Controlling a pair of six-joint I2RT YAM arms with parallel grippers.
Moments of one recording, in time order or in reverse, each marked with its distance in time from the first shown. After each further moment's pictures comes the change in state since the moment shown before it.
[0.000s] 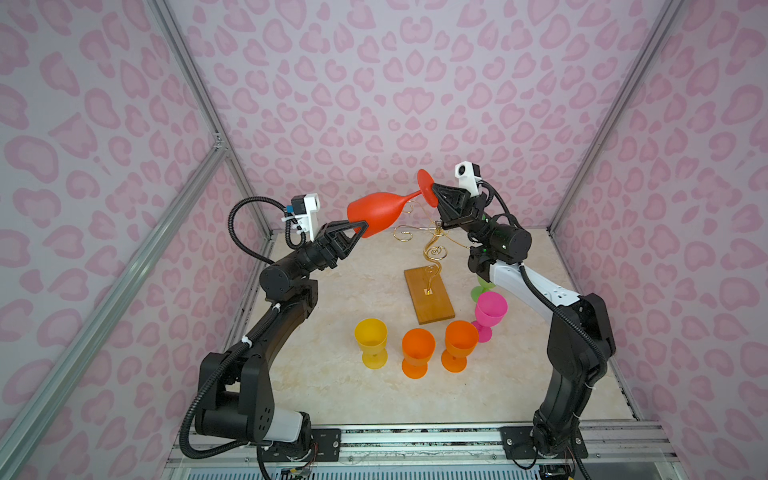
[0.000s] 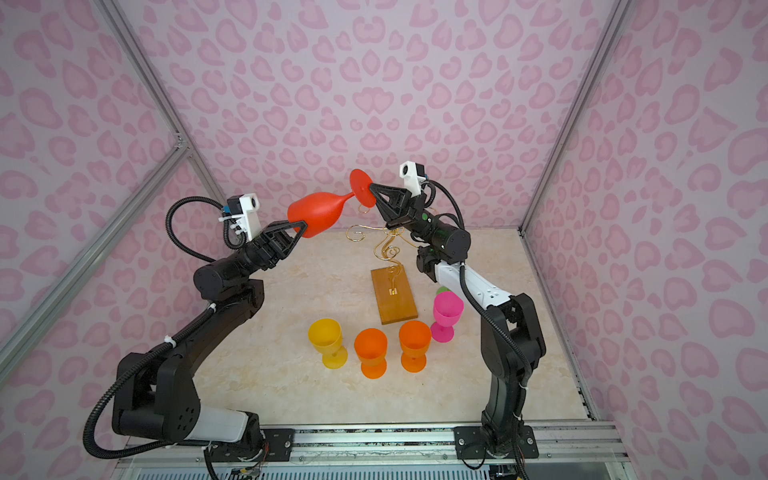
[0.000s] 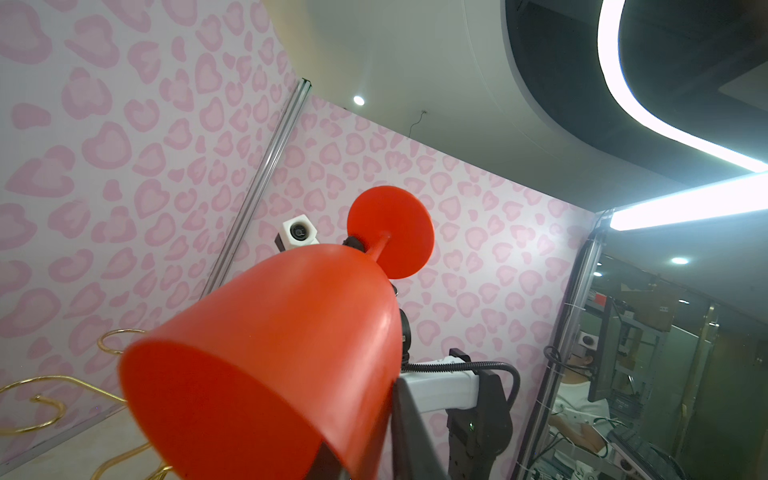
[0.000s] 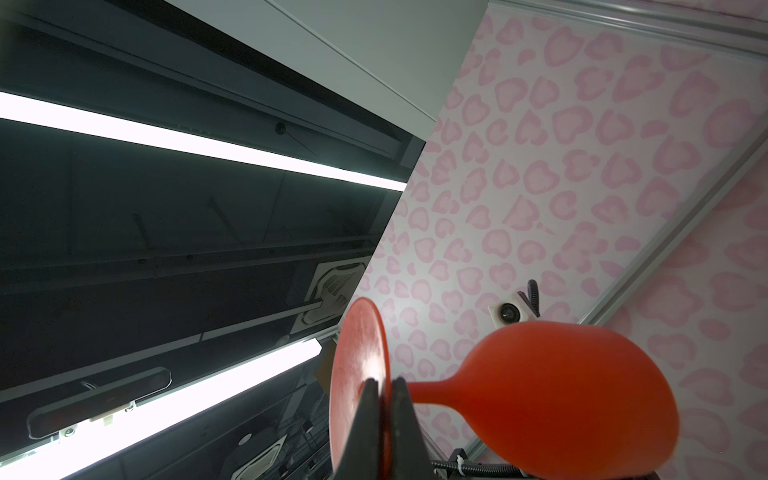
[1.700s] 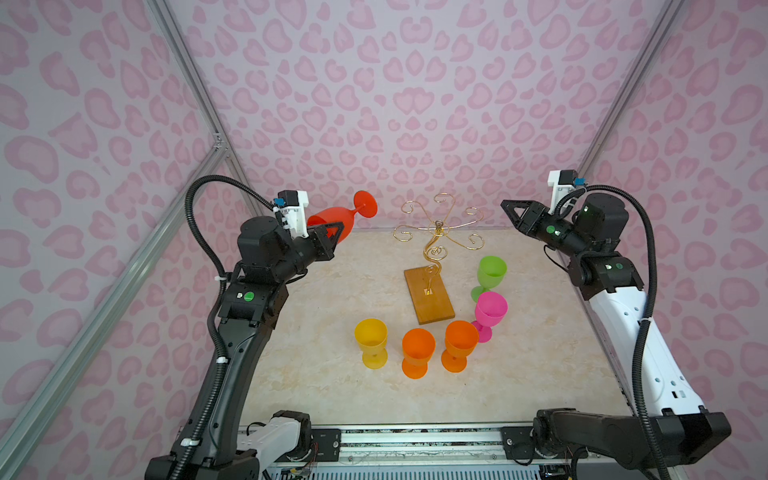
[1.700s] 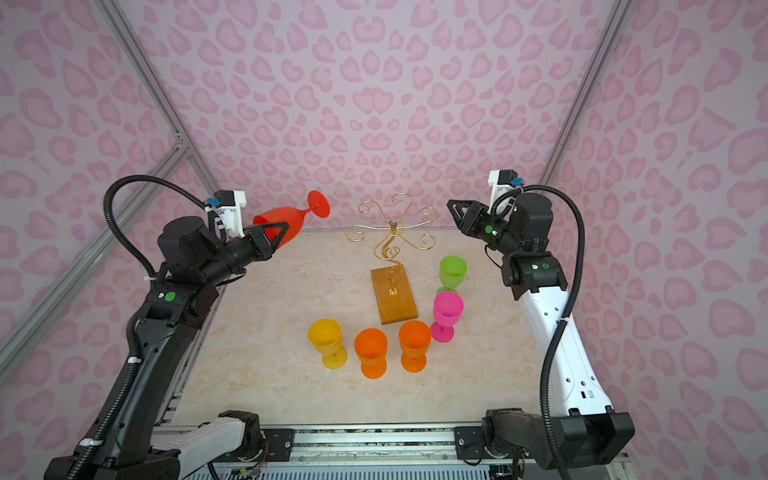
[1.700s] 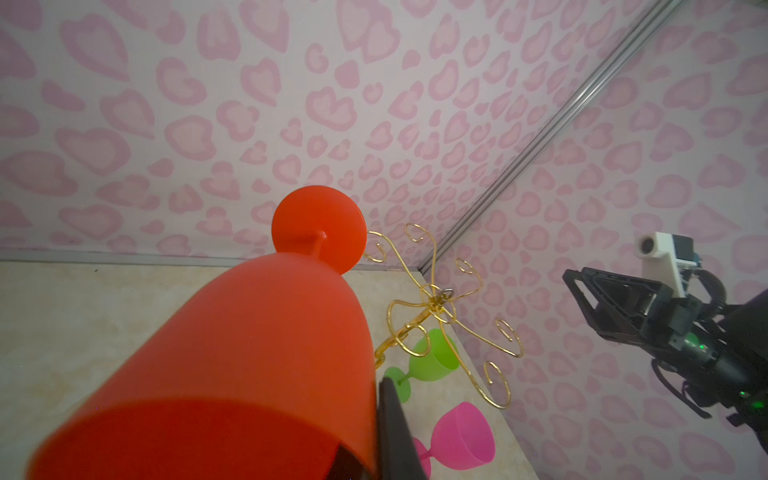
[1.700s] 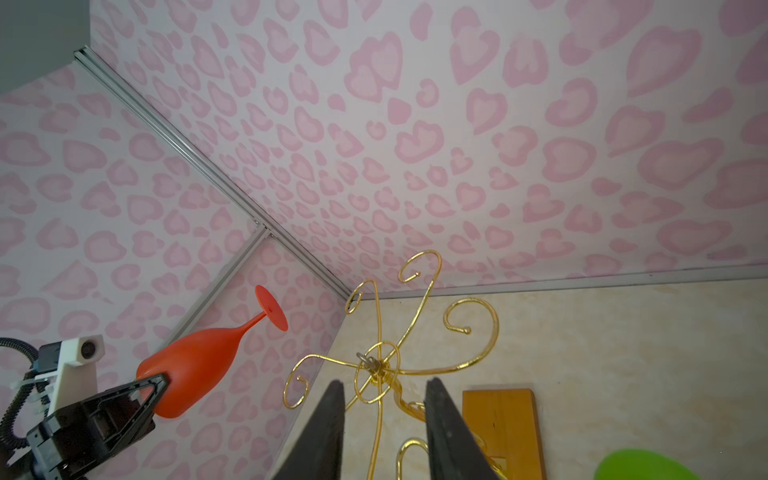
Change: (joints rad) left arm 0.000 -0.284 0.377 -1.910 -0.527 0.872; right arm -0.377 -0.565 -0.059 -1.774 0.181 -1.489
